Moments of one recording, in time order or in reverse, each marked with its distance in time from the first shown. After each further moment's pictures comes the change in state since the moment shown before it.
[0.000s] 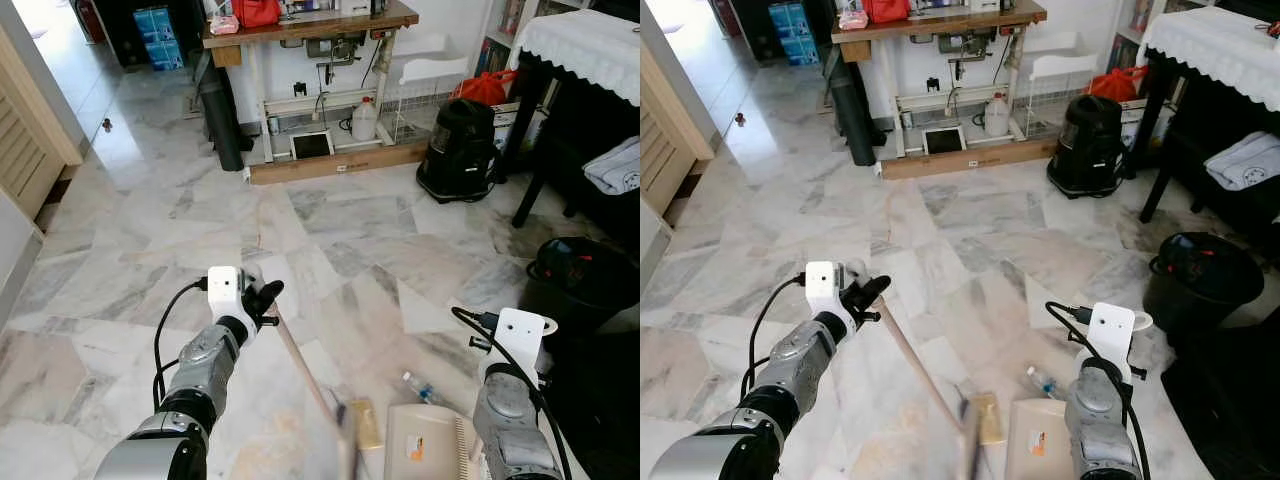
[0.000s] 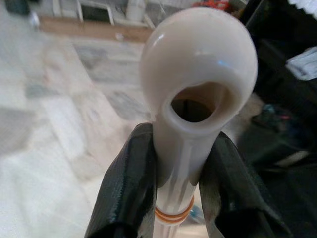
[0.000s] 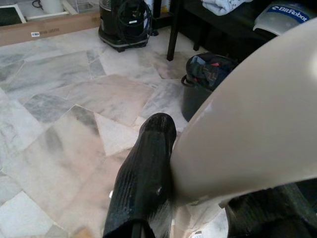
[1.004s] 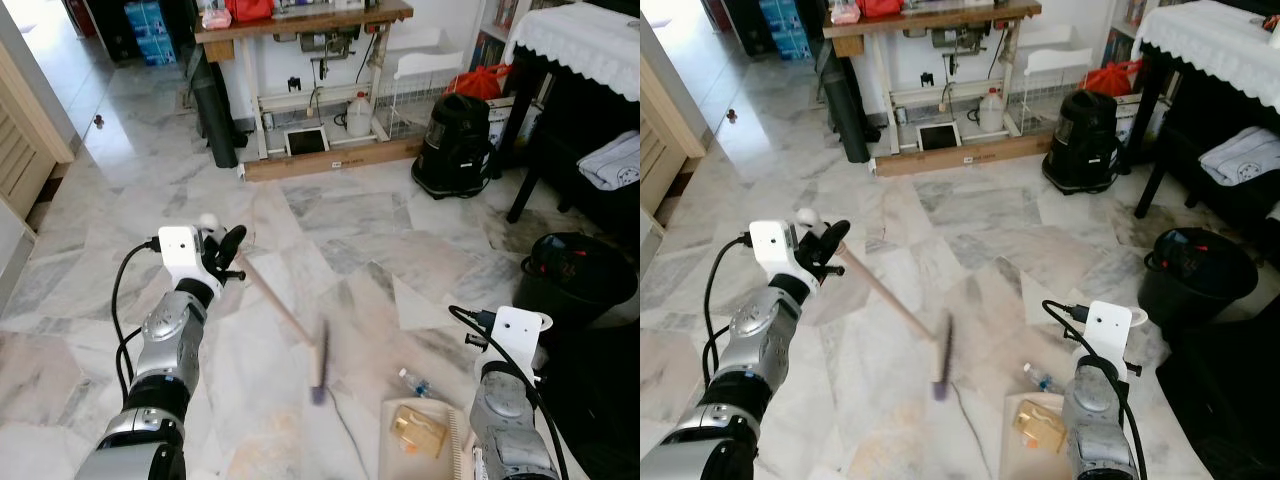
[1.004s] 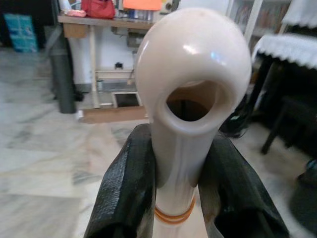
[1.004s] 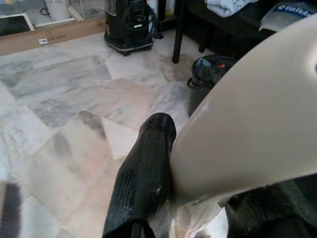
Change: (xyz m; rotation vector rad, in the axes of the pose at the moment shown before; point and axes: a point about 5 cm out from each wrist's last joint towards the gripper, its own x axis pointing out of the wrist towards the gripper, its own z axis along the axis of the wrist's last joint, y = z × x) left arm -0.018 0.018 0.070 0.280 -0.344 0.105; right arm -0.002 0.006 0.003 0.043 -0.027 0.043
